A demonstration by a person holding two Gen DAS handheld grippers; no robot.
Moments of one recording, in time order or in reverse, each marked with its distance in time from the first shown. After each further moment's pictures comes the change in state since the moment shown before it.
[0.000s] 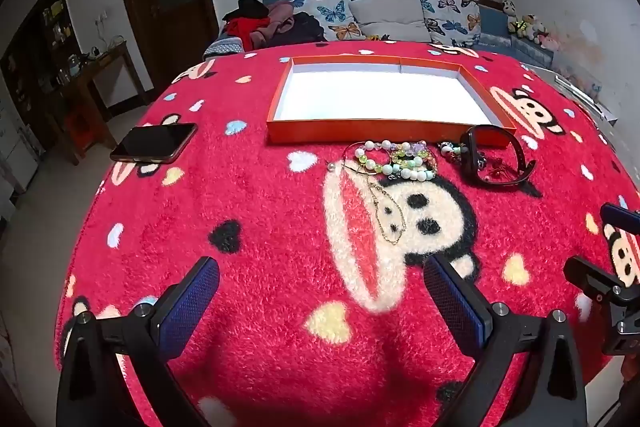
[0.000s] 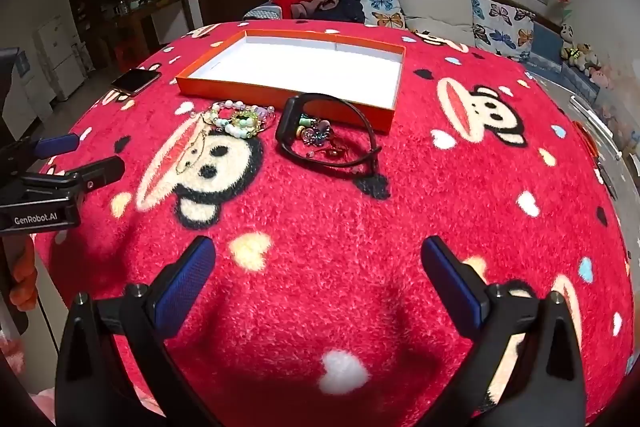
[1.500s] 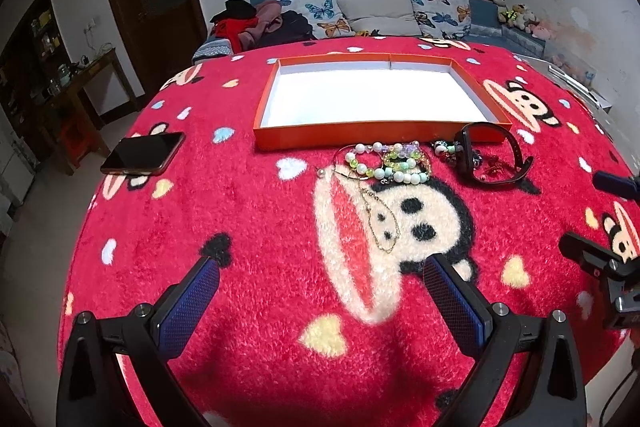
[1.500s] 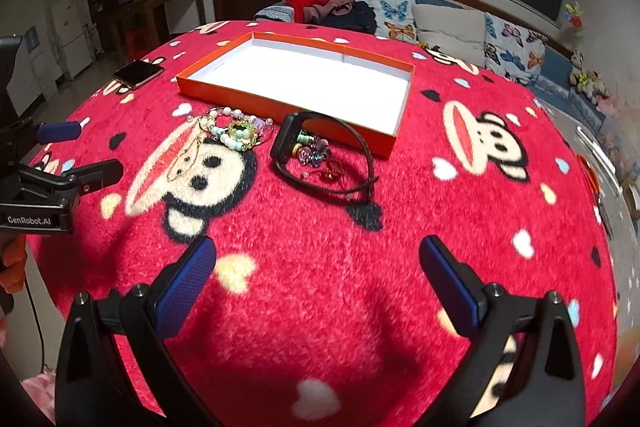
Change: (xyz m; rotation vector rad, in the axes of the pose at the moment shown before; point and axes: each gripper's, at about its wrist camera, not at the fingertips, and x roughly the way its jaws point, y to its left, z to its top) left arm 0.010 -0.006 0.011 0.050 0.017 -0.019; right arm 0.010 -0.002 0.020 -0.110 -0.018 -0.002
